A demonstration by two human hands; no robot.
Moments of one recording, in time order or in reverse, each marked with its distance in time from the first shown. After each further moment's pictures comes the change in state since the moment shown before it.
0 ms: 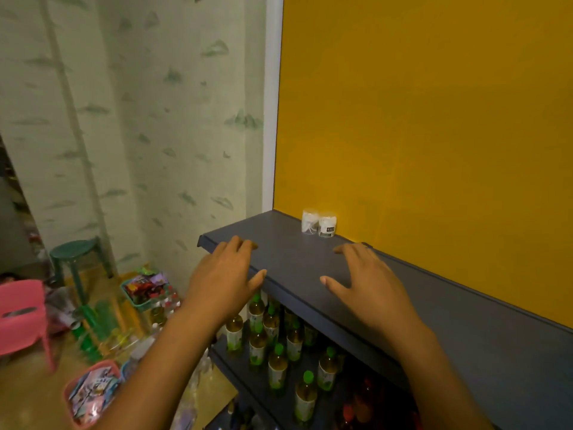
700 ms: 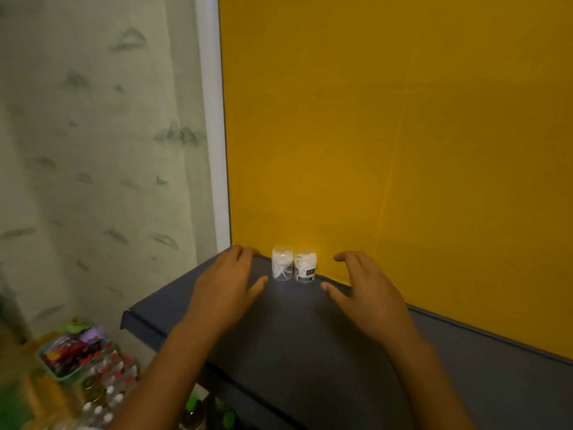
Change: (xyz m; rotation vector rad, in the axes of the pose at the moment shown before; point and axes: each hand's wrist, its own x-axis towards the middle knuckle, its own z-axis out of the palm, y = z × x) left_hand 0.214 -0.025 0.107 -0.166 0.025 0.181; right_hand 0.157 0.085 0.075 -0.021 0.150 0.198
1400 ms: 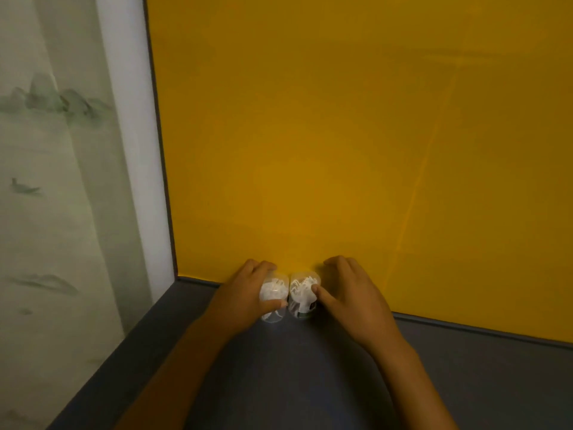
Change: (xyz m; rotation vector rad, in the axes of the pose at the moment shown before) left_hand 0.169 -0.089 0.165 -0.472 -0.354 0.297; right_hand 0.107 0.005 0.116 -0.047 0.063 0.333
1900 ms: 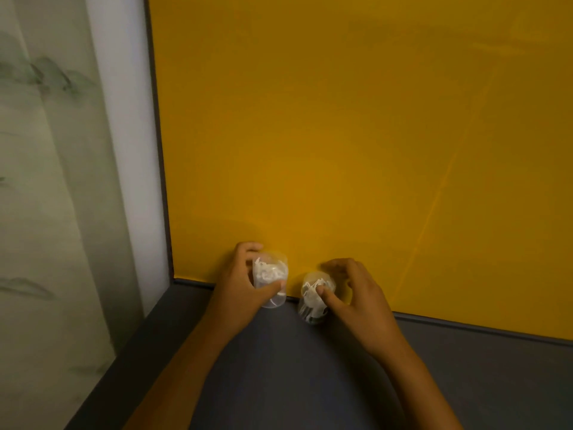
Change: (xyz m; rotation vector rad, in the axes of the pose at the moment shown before) left_hand 0.012 -0.027 -0.005 -0.736 0.239 -0.061; right_hand 0.010 -0.006 0.029 0.197 0.045 0.013
